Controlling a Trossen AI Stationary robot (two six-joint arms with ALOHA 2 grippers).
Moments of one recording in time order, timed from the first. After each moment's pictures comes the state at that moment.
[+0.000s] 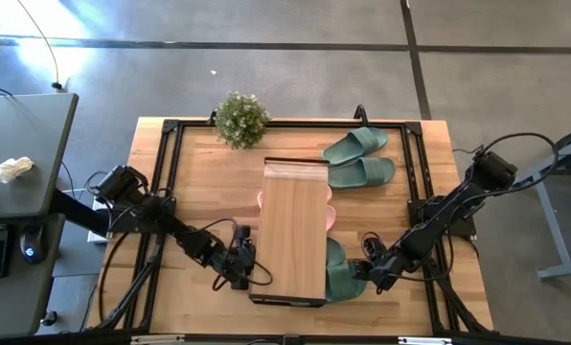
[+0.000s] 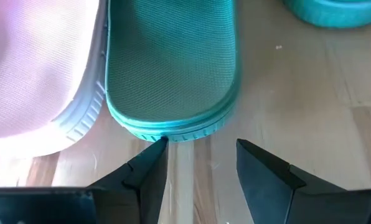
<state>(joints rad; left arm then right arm) -0.45 1.75 0.71 0.11 -0.47 -0.38 0.75 1.45 0.64 -0.23 0.15 2.16</state>
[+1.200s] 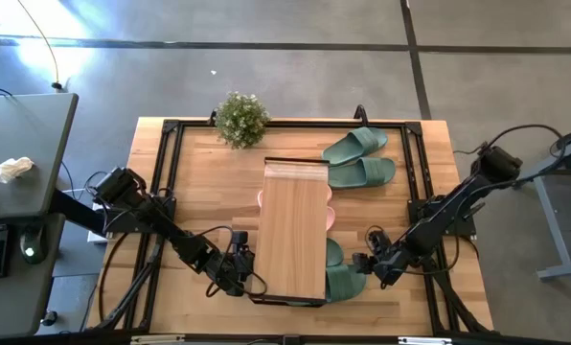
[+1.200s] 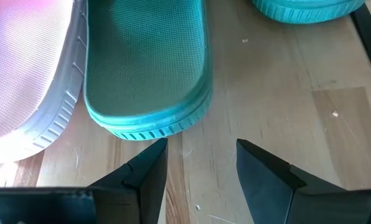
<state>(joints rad) -0.53 1.75 0.71 0.10 -0.51 -0.37 0.75 1.37 0.64 -0.36 0.18 2.14</state>
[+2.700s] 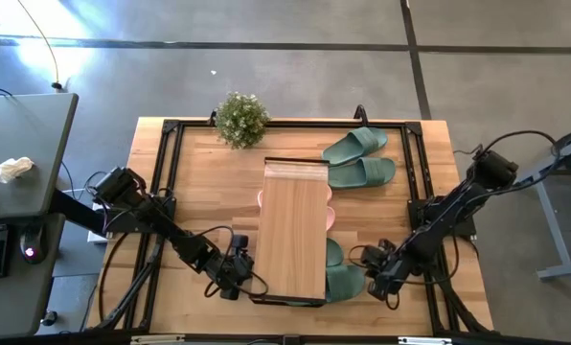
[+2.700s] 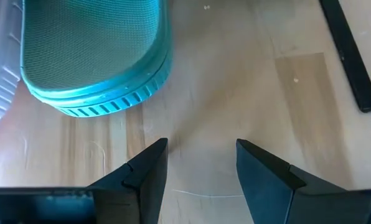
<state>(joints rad) -0.53 1.74 0.71 0.06 -0.36 -0.37 0.82 1.43 0.64 -0.36 0.17 1.20</state>
